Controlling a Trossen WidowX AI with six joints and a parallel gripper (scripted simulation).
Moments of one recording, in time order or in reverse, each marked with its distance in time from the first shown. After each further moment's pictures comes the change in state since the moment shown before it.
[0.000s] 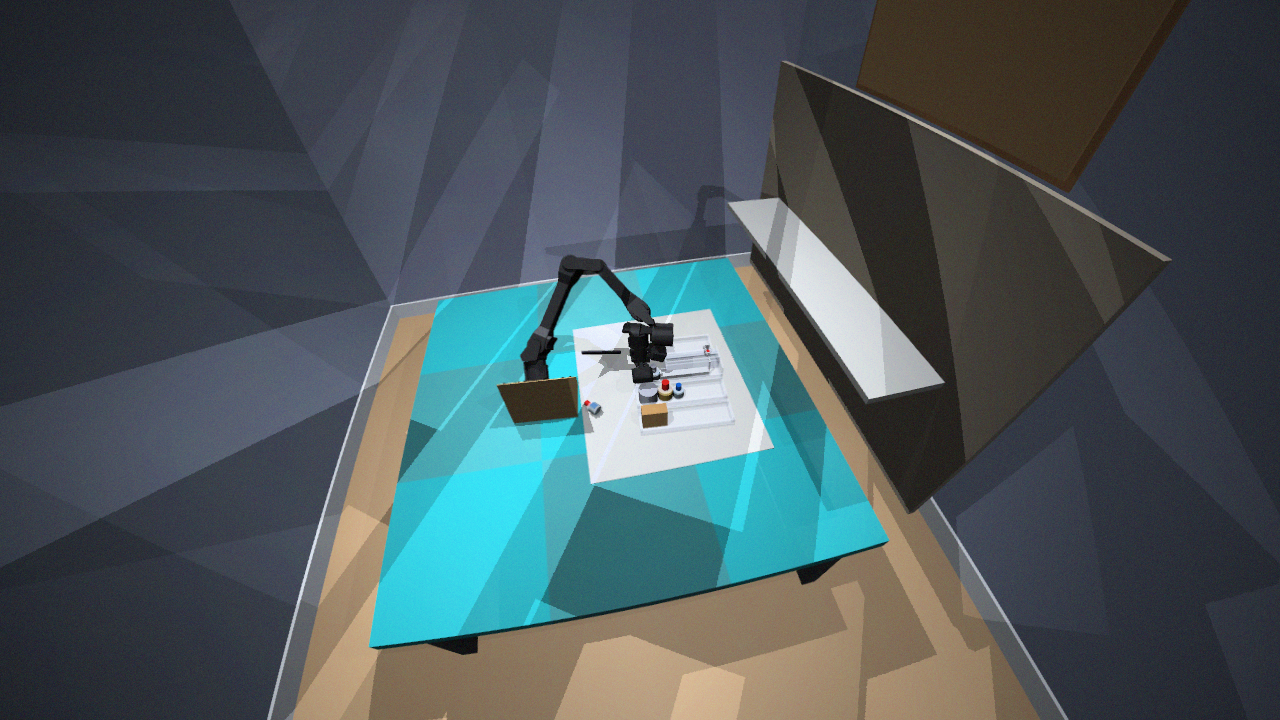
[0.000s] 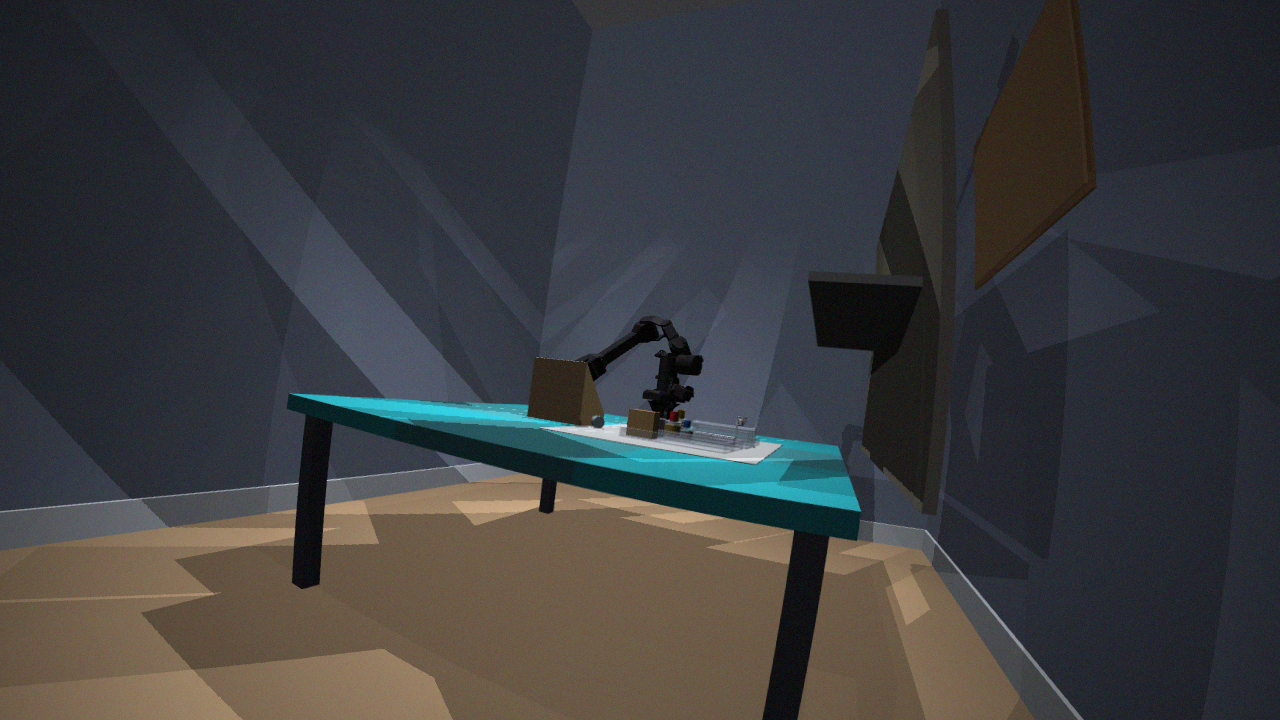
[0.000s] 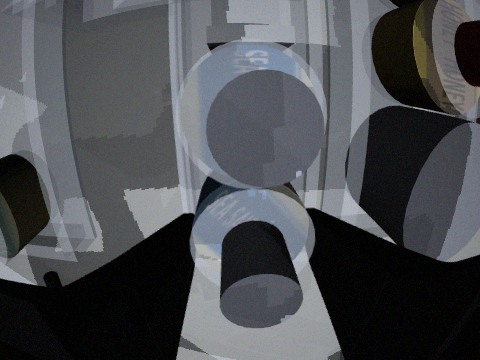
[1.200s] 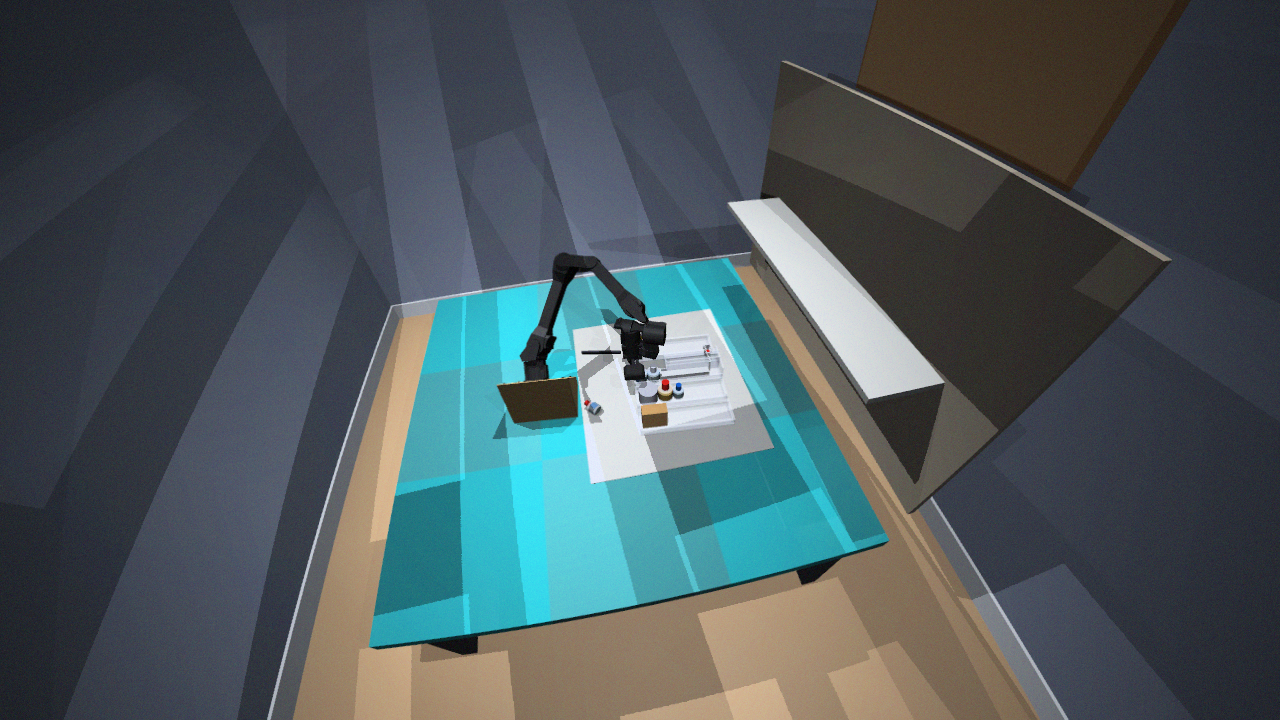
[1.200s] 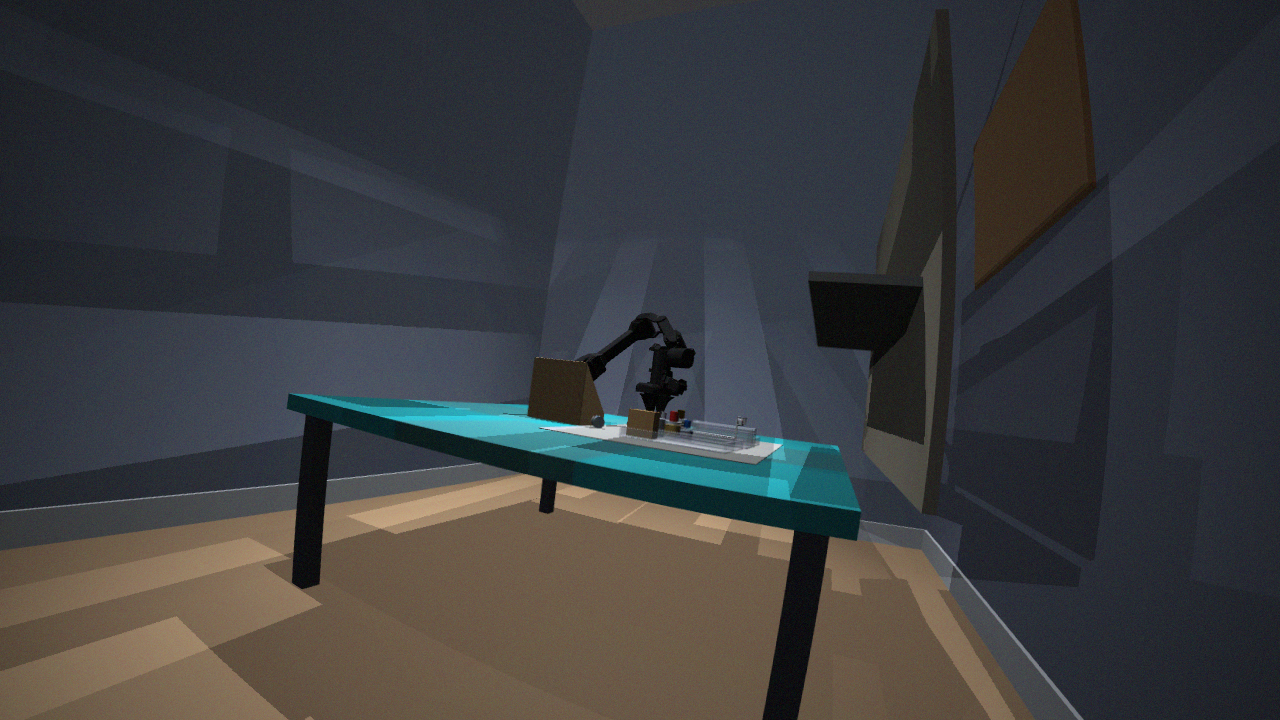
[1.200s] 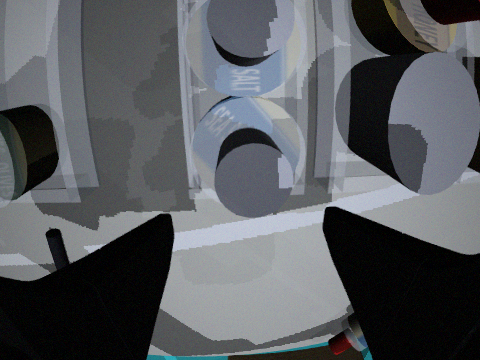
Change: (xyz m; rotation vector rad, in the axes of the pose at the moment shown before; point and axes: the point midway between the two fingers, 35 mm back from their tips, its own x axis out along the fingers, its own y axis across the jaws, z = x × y) arm -0.018 0.000 -0.024 0.004 0.010 0.008
